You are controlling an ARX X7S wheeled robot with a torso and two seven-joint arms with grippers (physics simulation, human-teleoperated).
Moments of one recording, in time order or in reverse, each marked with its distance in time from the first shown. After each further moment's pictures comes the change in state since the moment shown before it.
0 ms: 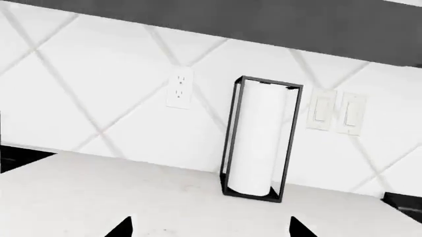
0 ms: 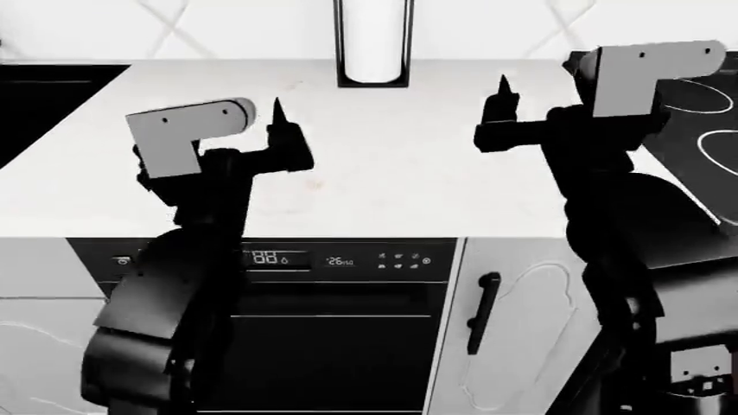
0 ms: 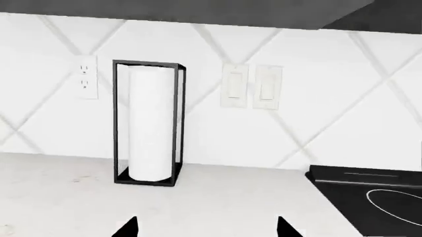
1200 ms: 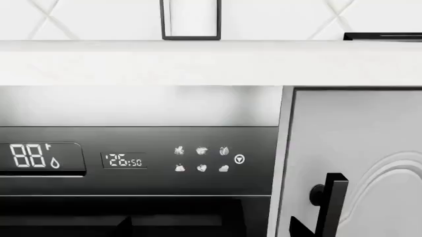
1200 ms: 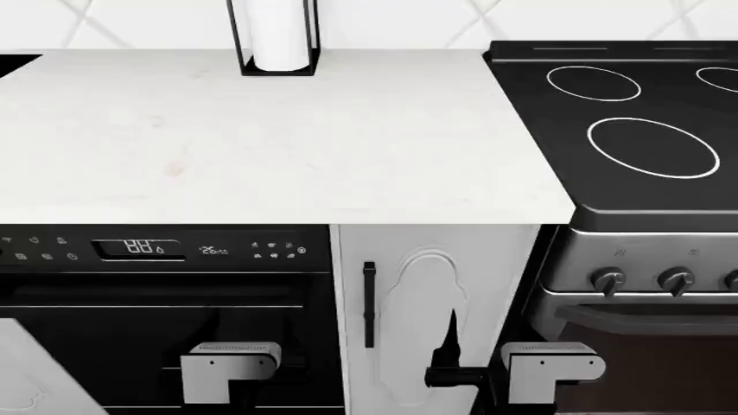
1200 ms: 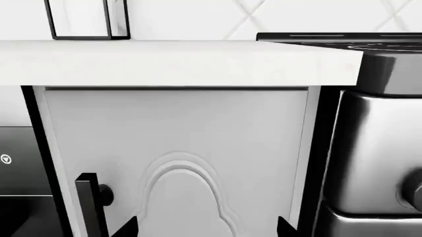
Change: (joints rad) left arm 0.687 0.036 -0.064 -0.228 0.263 0.621 0.223; right arm -0.890 -0.275 0.088 0.164 -0.323 -0.837 -0.107
